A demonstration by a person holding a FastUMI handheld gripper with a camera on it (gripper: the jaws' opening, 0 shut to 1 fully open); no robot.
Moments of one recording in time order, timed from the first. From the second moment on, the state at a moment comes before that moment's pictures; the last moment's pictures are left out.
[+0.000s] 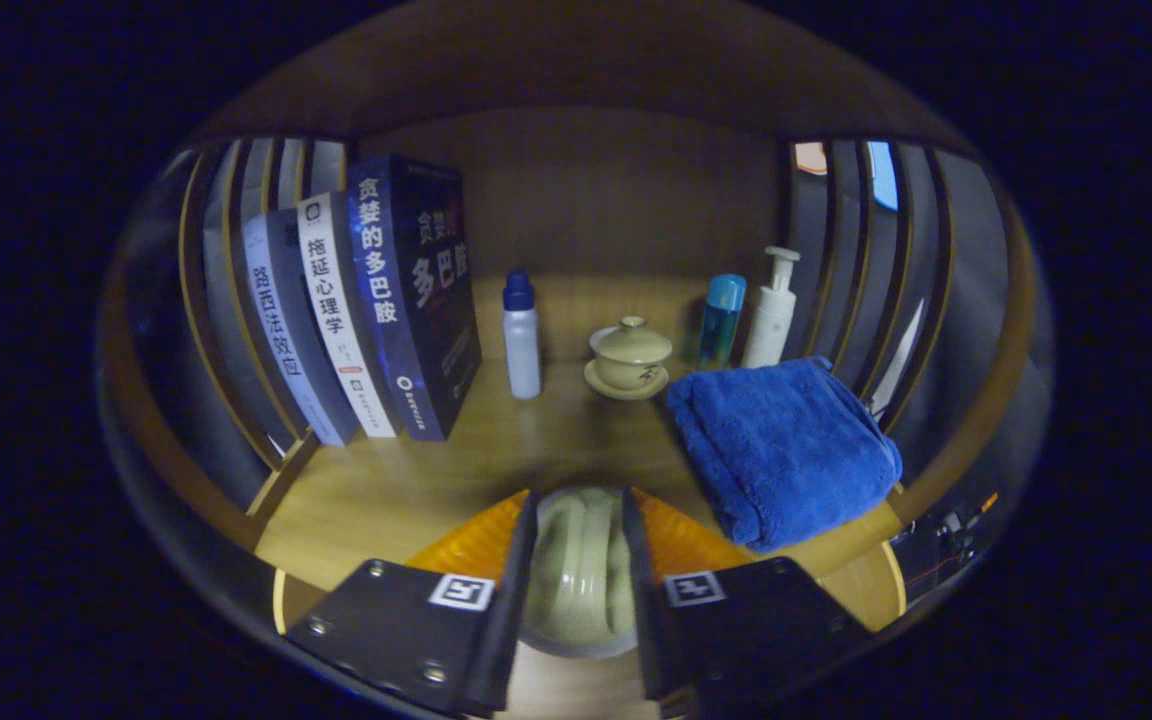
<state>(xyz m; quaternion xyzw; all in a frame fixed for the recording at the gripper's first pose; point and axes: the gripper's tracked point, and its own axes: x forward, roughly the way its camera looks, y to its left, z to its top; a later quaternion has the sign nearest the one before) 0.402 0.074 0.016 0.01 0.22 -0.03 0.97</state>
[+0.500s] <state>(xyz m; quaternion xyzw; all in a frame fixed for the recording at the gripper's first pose) 0.337 0.089 0.069 -0.01 0.02 0.00 1.00</state>
